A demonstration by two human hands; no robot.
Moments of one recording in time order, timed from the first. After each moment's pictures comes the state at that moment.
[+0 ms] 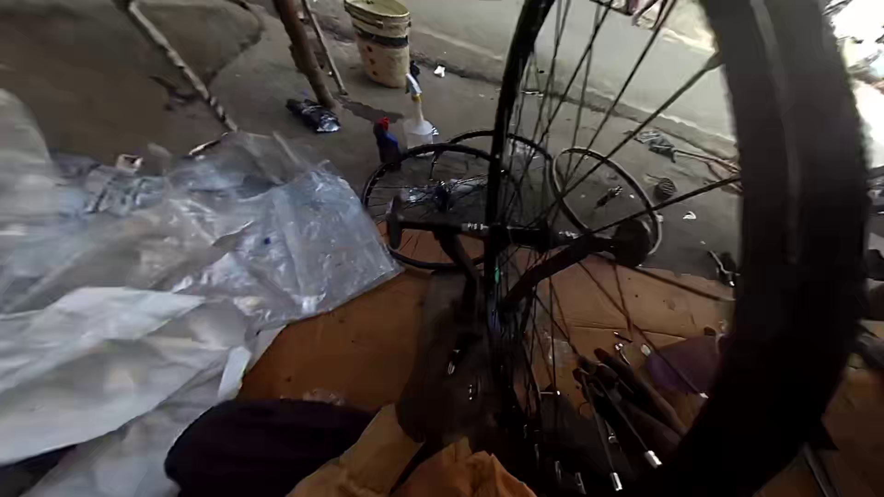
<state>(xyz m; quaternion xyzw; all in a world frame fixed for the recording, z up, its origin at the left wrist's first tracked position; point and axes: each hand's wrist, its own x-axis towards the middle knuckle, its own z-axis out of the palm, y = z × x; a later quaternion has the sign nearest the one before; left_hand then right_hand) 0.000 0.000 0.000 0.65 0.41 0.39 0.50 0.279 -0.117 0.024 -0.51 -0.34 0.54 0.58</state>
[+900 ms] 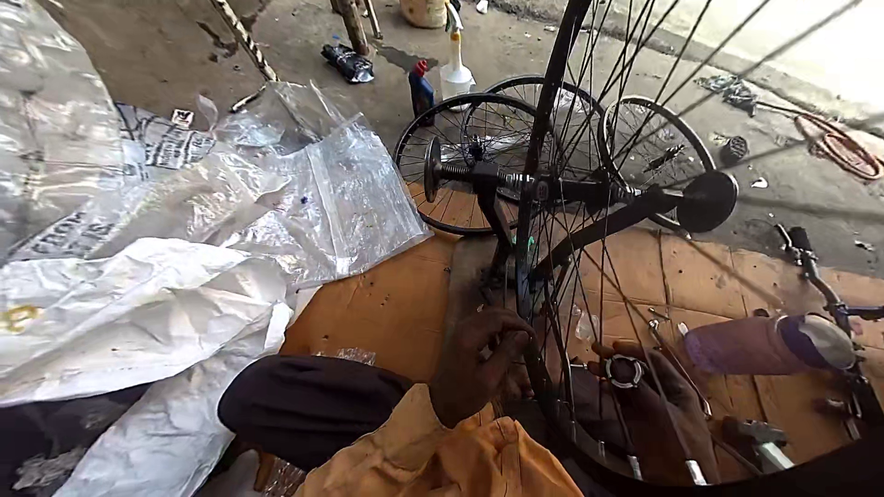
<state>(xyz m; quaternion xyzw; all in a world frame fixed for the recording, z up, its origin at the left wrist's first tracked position) -0.006 -0.011 -0.012 0.68 0.34 0.41 0.50 0.237 -0.110 0.022 -0.54 -0.29 0.51 0.60</state>
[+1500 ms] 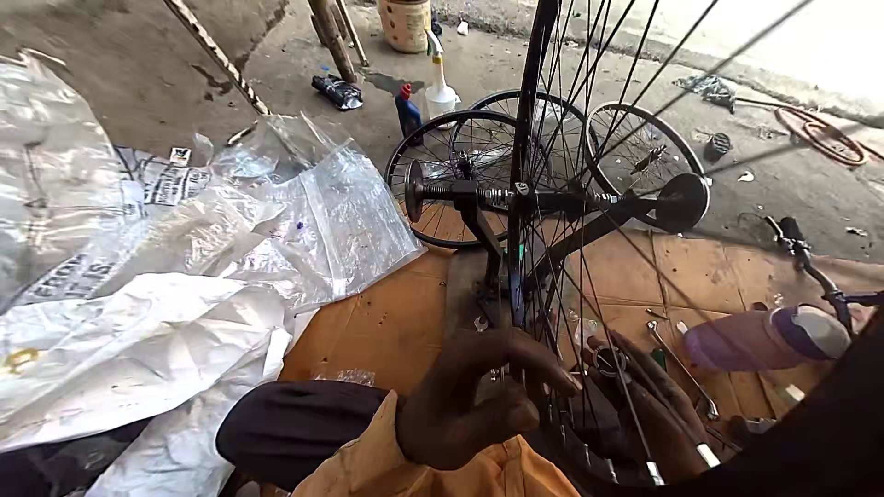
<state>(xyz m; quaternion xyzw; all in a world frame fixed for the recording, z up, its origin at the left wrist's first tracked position) -0.009 0.003 0.075 0.66 0.04 0.44 0.60 0.236 -0.112 0.018 -0.49 -0.28 0.53 0.63</state>
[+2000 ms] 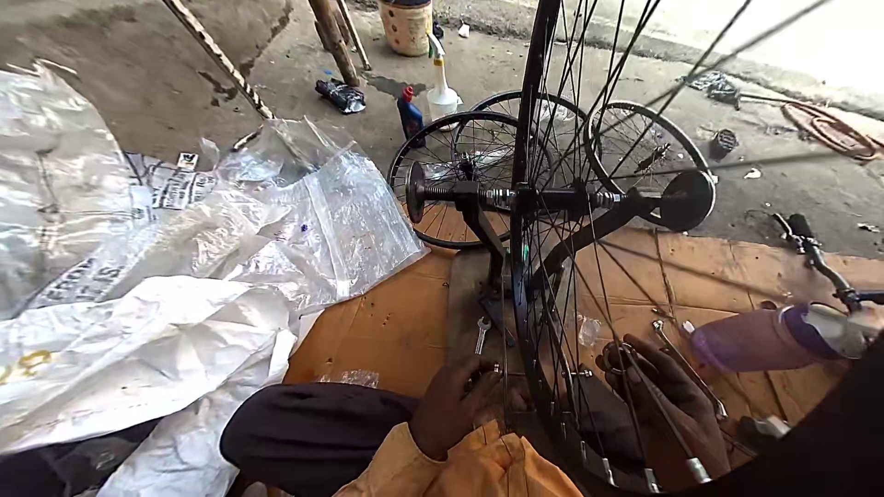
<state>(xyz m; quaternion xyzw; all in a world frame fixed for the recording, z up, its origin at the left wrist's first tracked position) -0.042 -0.030 -0.056 0.70 0.43 0.25 0.51 0.239 -0.113 0.017 -0.55 -0.28 0.46 0.64</state>
